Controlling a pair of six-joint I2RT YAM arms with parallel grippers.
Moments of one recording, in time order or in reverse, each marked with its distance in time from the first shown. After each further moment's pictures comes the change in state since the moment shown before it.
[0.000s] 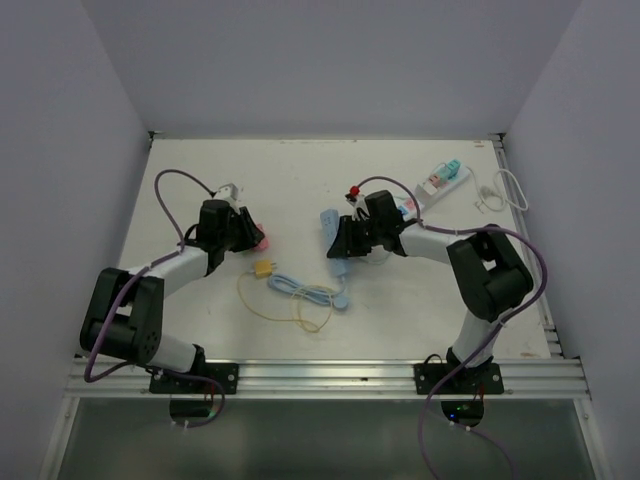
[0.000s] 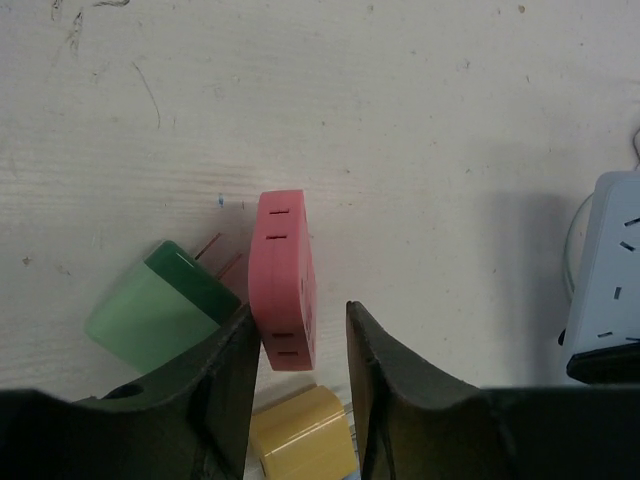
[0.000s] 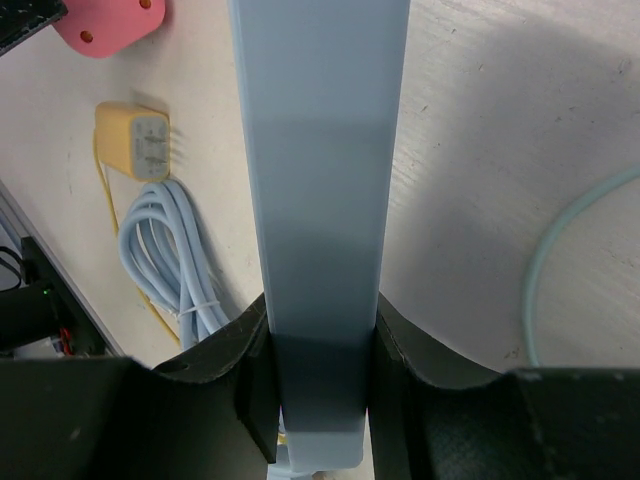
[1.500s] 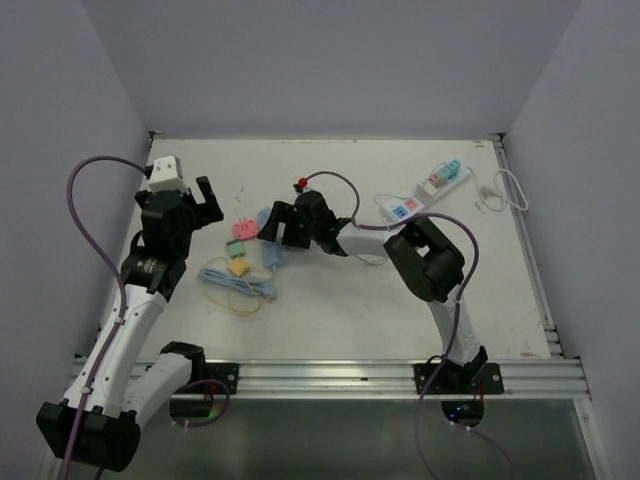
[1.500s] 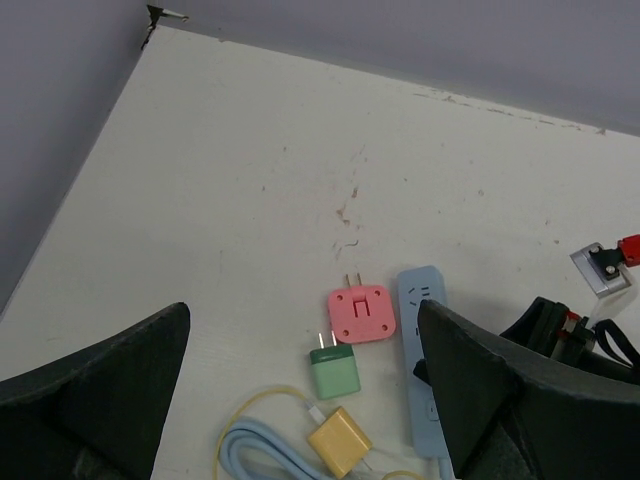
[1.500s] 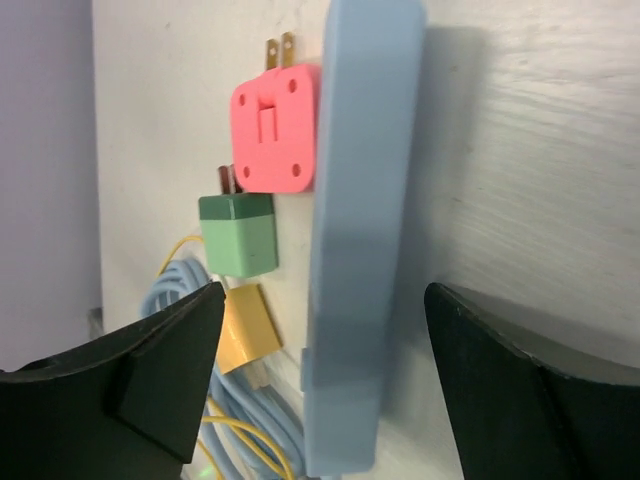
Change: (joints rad) left arm 0.027 -0.557 0.221 -0.435 -0.458 0.248; right arm 0.288 0.401 0.428 0.235 0.301 0.419
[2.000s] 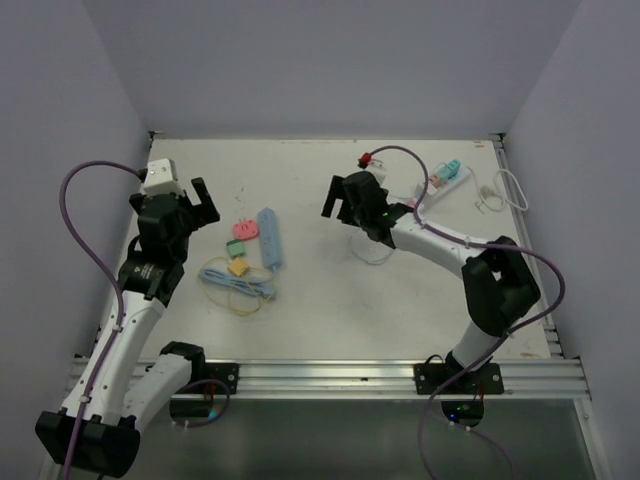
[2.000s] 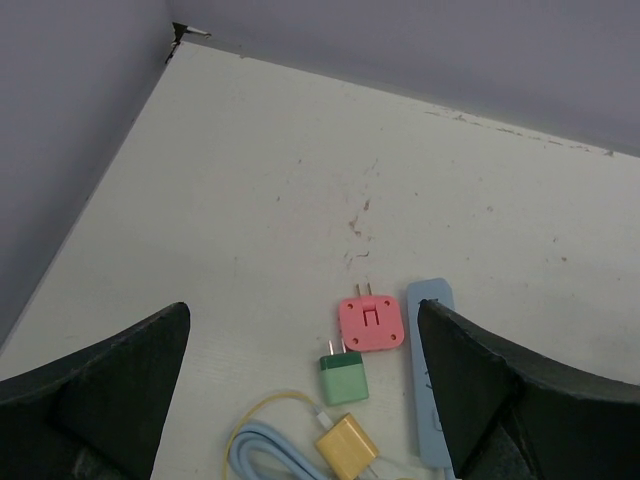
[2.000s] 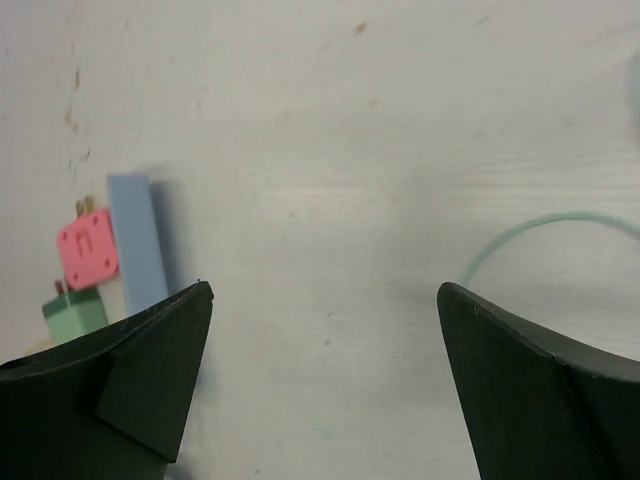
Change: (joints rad) left arm 0.000 -0.048 -0.011 0.002 -0.043 0.000; right arm -0.109 -0.427 -0.197 -0.358 0.458 -0.177
